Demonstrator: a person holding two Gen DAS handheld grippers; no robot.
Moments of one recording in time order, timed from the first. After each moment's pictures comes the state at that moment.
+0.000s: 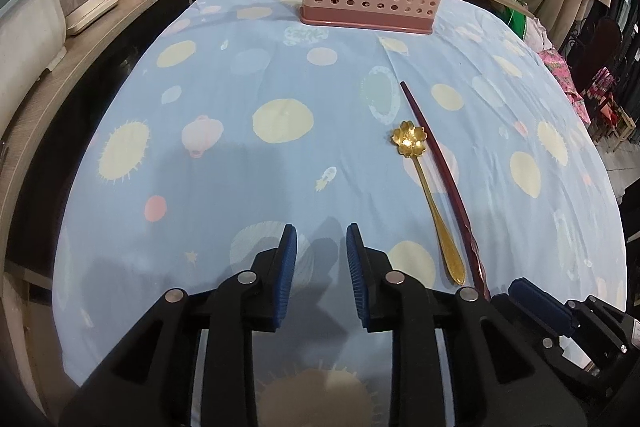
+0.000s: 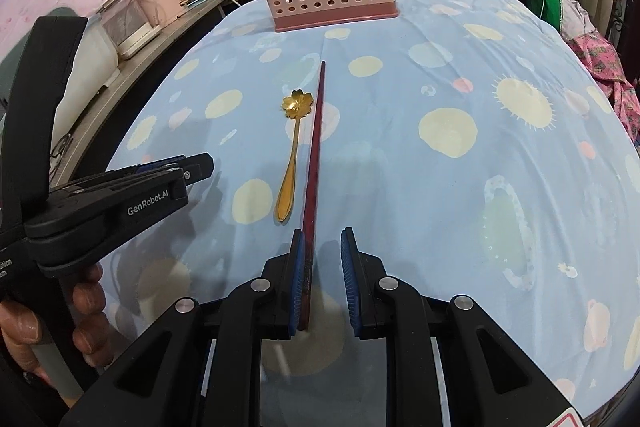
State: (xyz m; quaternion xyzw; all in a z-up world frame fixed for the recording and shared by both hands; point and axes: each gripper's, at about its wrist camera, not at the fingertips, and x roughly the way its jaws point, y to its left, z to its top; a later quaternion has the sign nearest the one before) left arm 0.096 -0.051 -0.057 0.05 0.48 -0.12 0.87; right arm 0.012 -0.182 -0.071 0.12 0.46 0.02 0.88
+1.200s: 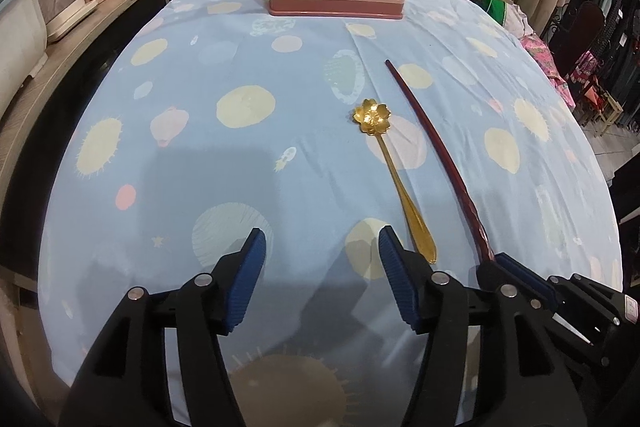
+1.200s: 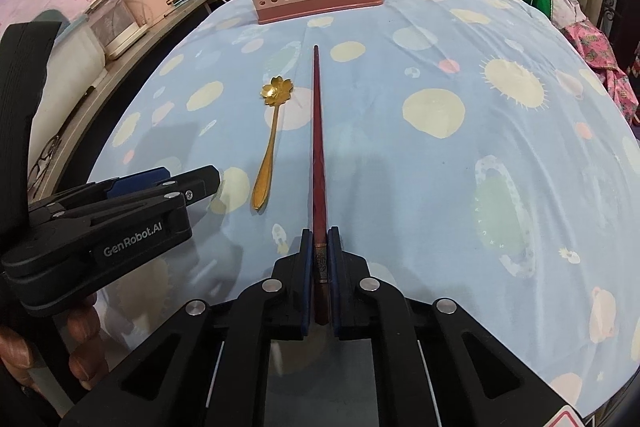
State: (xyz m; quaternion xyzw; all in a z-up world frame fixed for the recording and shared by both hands) left arm 0.082 -0.069 -0.062 0.06 0.48 -0.15 0.86; right arm 0.010 -0.194 -0.084 0.13 0.47 0.00 0.88
